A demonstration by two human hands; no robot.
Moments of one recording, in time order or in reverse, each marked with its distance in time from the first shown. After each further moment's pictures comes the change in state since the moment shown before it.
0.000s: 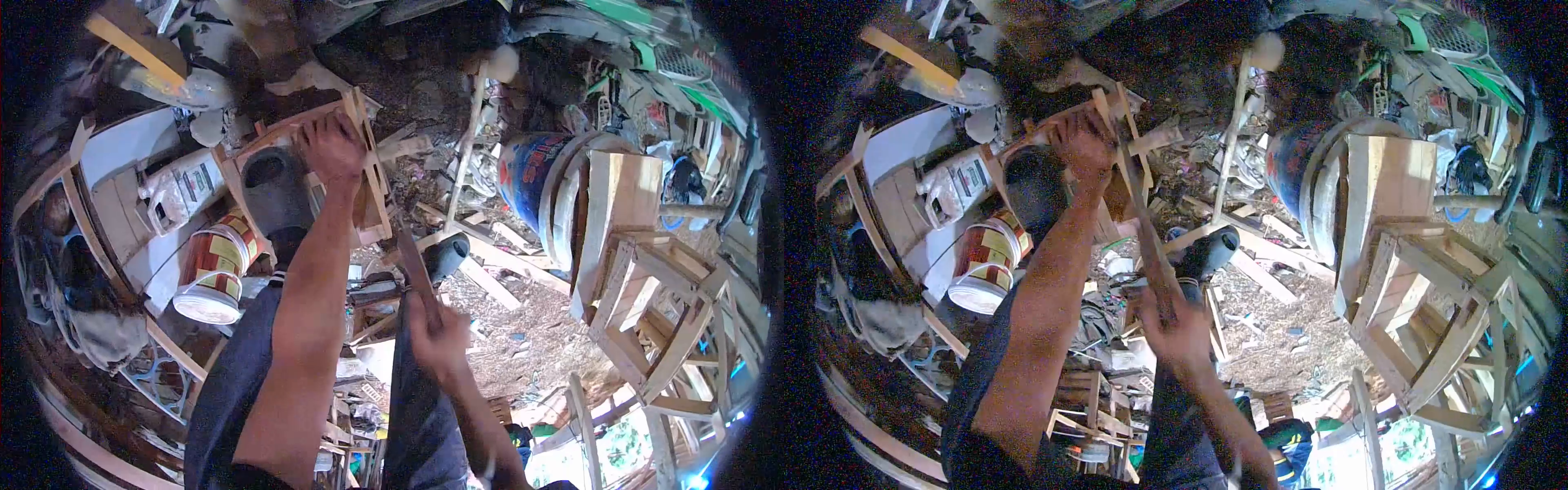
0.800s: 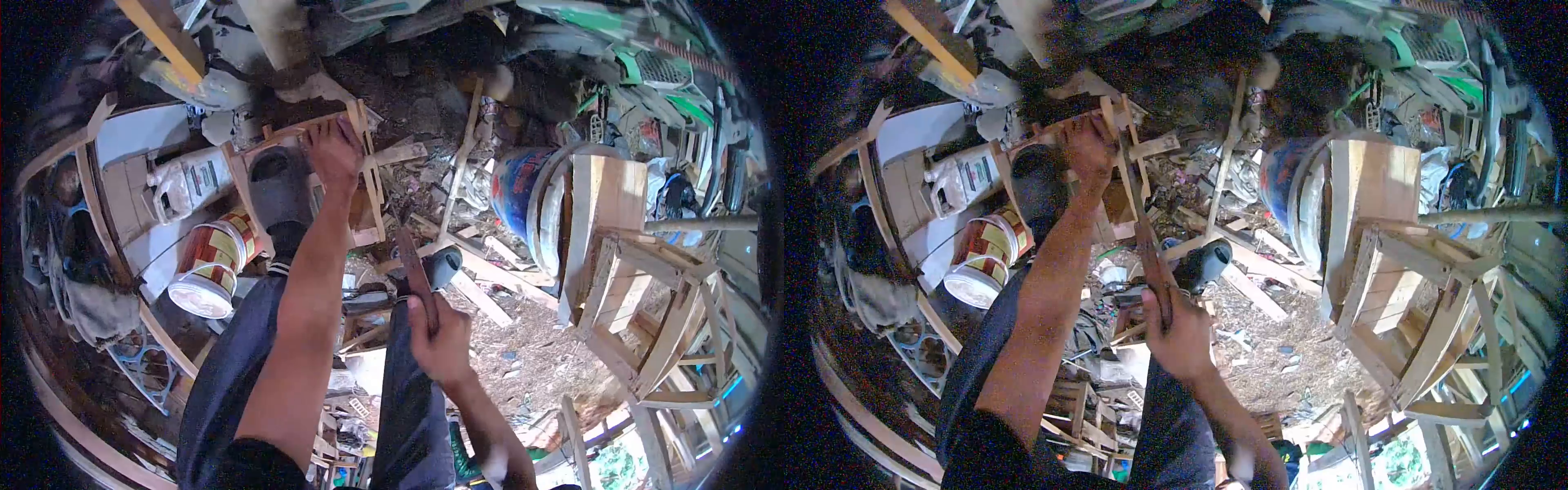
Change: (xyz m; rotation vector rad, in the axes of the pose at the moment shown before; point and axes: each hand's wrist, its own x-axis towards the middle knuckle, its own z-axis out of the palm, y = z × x) left_hand 0.001 0.006 -0.010 -0.116 -0.054 -0.045; right_hand -0.012 -0.005 -0.035 -0.101 -0.040 -0.146
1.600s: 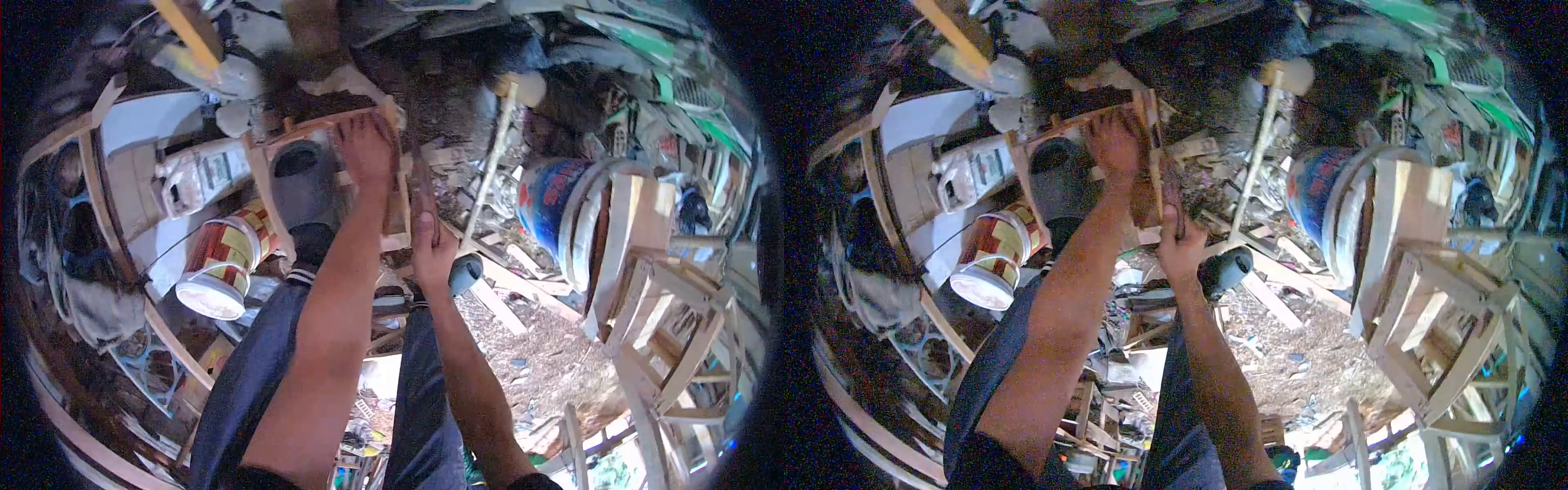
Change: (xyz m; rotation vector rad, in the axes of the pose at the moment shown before) left_hand -0.003 -0.011 0.020 0.095 -0.041 -0.063; right_hand 0.092 0.083 0.132 0.235 0.201 -0.041
